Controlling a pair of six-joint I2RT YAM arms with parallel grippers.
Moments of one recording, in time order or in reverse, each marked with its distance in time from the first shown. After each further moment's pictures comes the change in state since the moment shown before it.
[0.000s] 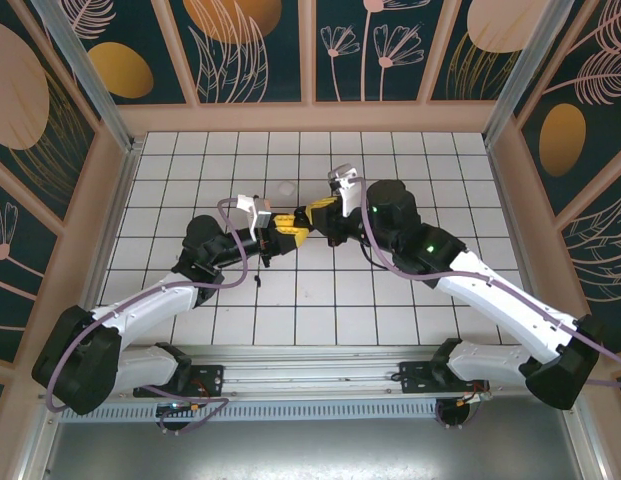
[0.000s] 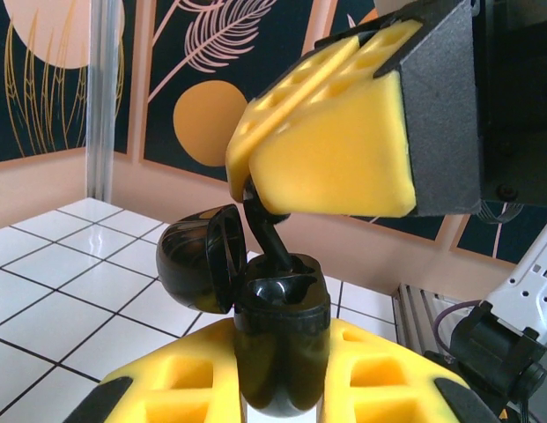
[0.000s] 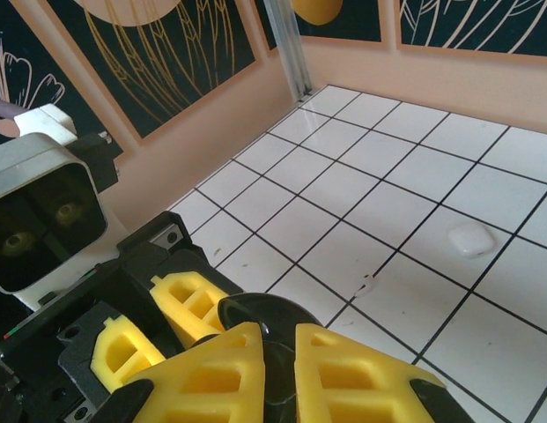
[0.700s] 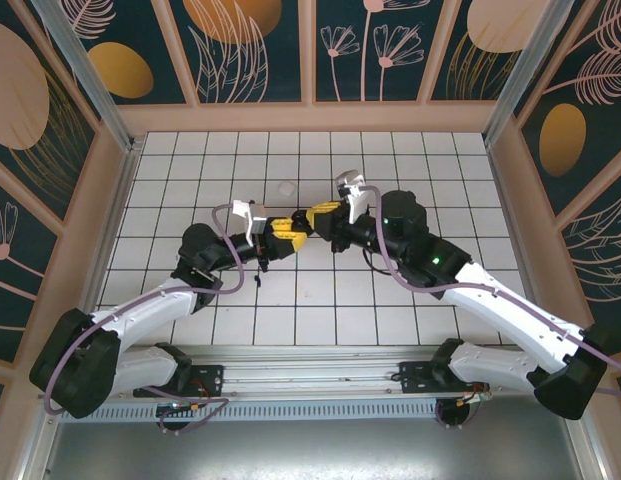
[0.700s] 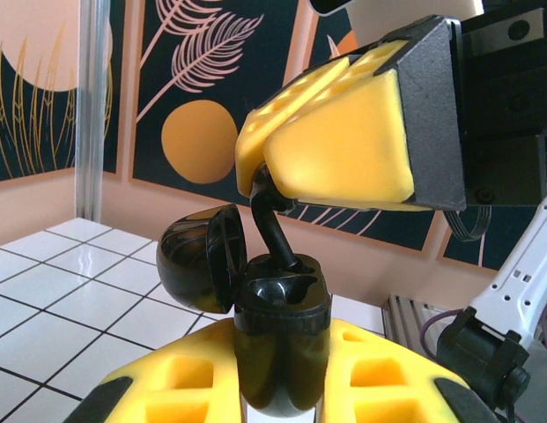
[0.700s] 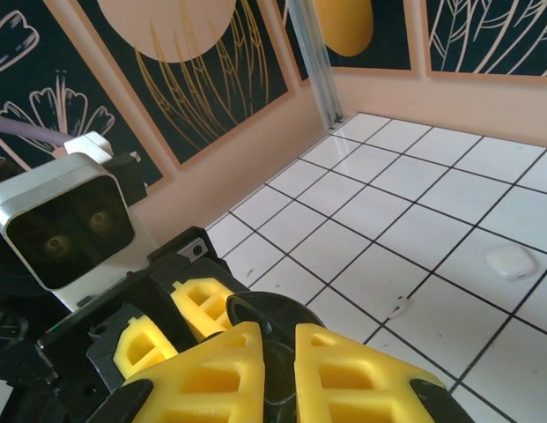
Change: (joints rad) left arm -0.006 -0.021 -0.062 0.121 0.000 -0.032; right arm 0.000 -0.076 -0.109 0.136 -0.056 0.051
